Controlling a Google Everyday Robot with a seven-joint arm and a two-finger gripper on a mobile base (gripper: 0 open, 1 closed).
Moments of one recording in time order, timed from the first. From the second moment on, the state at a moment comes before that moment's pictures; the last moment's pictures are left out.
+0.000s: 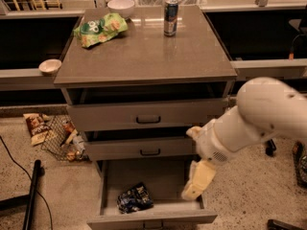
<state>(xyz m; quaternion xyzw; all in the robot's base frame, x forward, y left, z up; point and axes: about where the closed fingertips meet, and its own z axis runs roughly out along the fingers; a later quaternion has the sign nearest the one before) 0.409 -0.091 0.733 -0.61 0.75 0.19 0.18</state>
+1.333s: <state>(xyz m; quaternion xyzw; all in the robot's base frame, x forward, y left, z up) 0.416 -0.024 0.605 -0.57 0.76 0.24 0.17</state>
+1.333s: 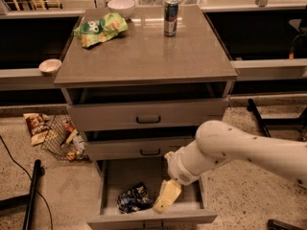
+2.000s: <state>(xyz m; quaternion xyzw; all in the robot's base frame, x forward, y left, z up) 0.443 0.018 0.489 -0.53 0.75 0.30 0.25</state>
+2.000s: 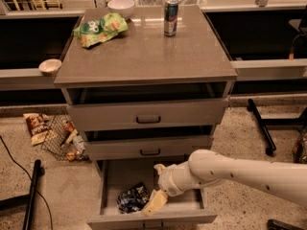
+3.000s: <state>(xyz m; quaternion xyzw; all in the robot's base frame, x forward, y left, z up) 0.456 0.065 0.355 -0.49 0.75 0.39 0.24</state>
